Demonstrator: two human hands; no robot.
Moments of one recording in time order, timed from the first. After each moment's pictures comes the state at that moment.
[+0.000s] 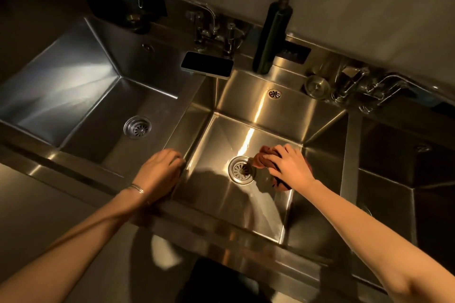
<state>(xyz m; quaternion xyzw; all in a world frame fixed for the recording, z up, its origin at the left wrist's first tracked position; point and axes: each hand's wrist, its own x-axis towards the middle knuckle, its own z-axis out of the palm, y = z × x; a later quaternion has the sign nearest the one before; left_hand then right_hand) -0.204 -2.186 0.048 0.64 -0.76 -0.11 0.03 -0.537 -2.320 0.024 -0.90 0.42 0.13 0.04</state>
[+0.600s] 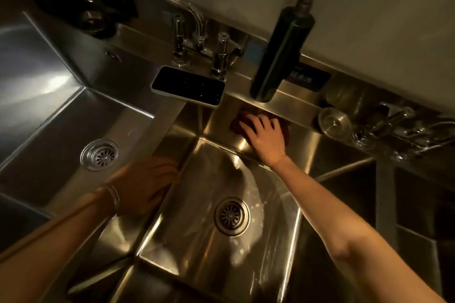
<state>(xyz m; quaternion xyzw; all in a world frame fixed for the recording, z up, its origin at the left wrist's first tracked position) -0.178 -2.330 0.007 0.46 -0.88 -0.05 0.06 -0.445 -2.515 -0.039 -0.91 0.36 -0.01 -0.19</state>
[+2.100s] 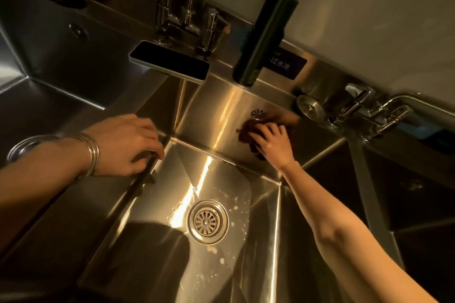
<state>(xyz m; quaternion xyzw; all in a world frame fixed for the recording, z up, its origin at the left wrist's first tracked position) -0.169 -2.350 -0.028 0.47 -0.88 0.02 -0.02 -0.537 -2.516 -0.097 -0.89 0.36 -0.03 -0.28</state>
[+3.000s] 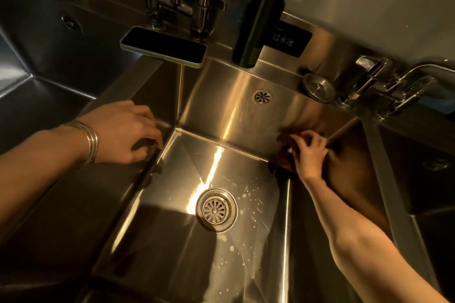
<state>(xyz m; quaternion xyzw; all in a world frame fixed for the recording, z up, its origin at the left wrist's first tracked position) -0.170 -2.361 -0.029 0.48 -0.88 0.03 -0.03 -0.610 -2.478 -0.149 -0.74 0.64 -0.17 -0.08</state>
